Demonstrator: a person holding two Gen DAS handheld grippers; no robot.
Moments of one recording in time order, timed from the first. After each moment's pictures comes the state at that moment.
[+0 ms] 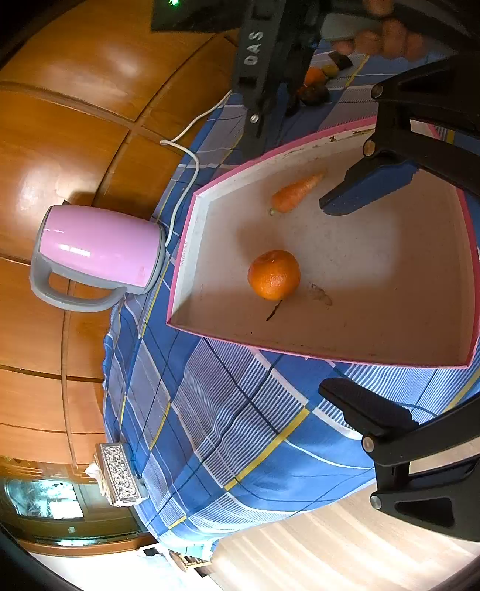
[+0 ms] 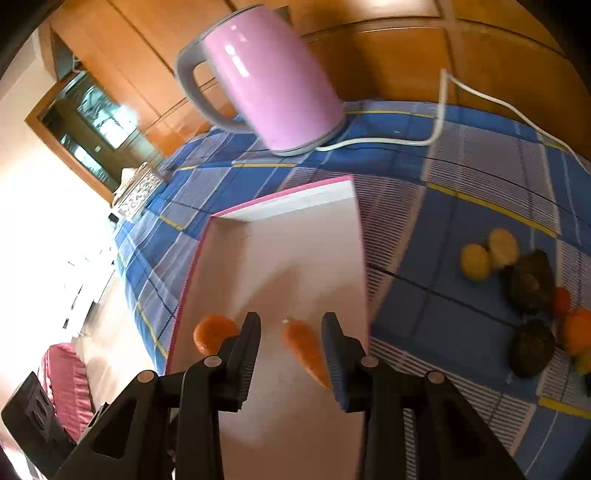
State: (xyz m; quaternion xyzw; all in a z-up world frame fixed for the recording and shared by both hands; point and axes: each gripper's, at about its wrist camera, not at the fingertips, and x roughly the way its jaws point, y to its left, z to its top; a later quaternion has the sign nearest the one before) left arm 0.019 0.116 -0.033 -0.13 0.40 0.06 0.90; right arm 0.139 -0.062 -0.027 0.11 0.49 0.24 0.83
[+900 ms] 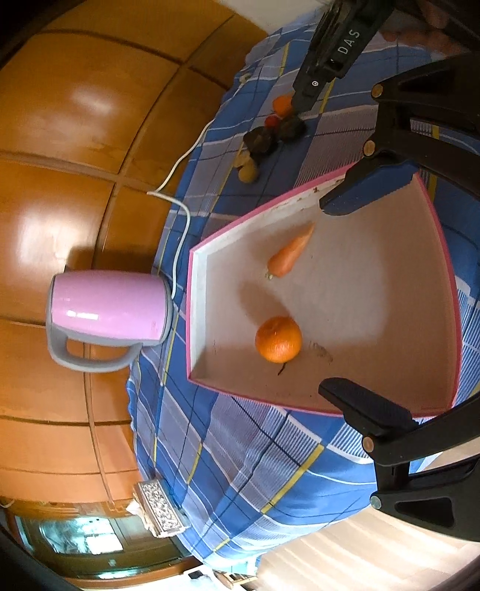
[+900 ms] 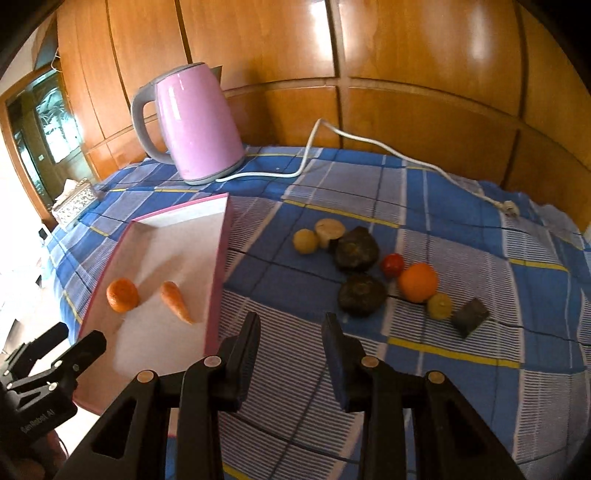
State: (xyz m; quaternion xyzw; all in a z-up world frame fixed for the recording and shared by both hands) left arm 0.009 0.067 -0.013 -0.07 0.38 0.00 0.92; right arm 0.053 -0.142 -0.014 0.02 0.40 0.08 0.91
